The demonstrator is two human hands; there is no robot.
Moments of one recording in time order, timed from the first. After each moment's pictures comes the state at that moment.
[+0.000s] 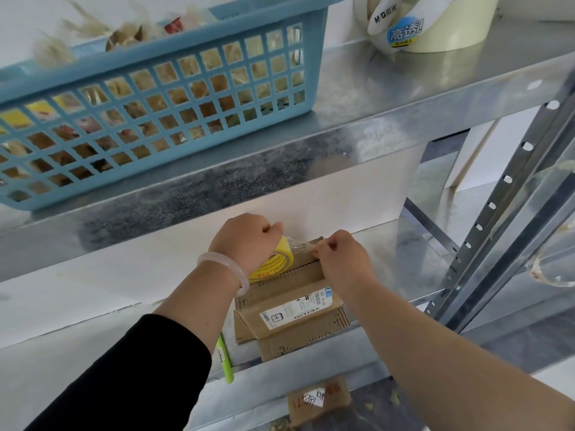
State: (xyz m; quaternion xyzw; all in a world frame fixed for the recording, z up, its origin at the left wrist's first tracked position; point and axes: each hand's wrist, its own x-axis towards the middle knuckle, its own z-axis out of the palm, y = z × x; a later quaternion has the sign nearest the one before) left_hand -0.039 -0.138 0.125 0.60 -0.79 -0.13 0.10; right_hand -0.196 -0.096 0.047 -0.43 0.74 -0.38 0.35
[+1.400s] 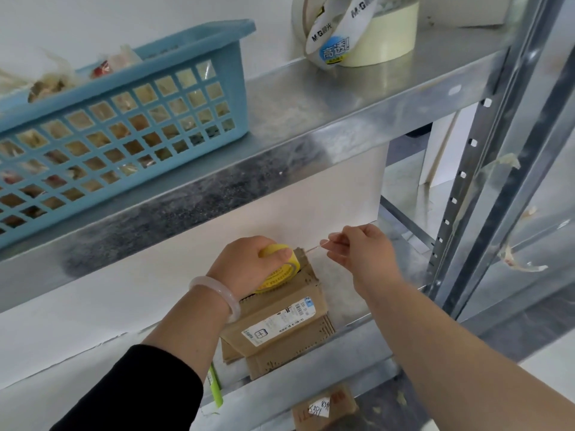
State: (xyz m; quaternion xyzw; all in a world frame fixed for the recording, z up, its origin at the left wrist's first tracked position) left_hand -0.067 -0.129 0.115 0.55 -0.79 -0.24 0.09; right_hand -0.255 -0.083 0.069 -0.13 0.53 -0.66 0.52
